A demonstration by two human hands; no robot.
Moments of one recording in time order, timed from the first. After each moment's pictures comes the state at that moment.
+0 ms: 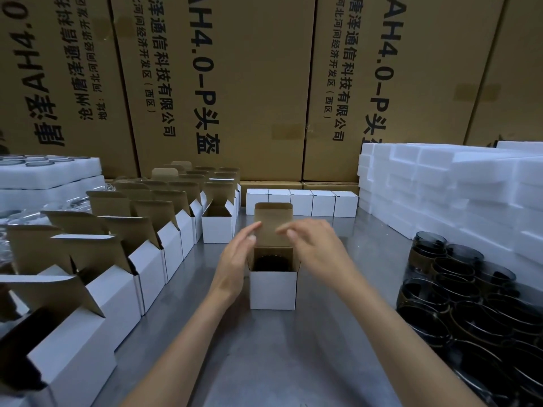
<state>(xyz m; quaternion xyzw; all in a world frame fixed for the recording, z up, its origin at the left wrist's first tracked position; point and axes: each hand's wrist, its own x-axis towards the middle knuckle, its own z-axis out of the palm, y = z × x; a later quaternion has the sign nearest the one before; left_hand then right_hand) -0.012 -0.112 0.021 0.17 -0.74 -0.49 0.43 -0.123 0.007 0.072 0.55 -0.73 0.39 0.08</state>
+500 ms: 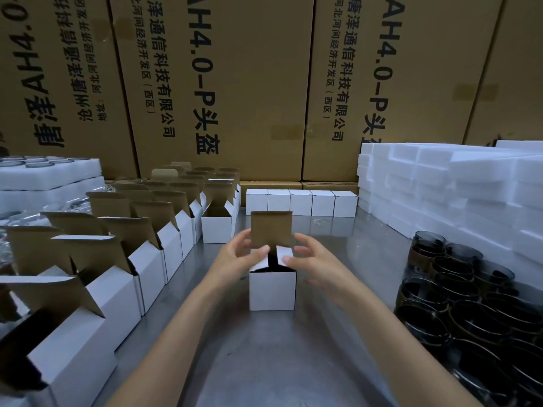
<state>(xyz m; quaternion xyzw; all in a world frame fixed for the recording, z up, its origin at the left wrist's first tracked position) -0.007 -0.125 0.026 0.22 -0.71 -0.58 0.34 -0.129 0.012 0.047 0.39 -0.69 0.54 -0.29</state>
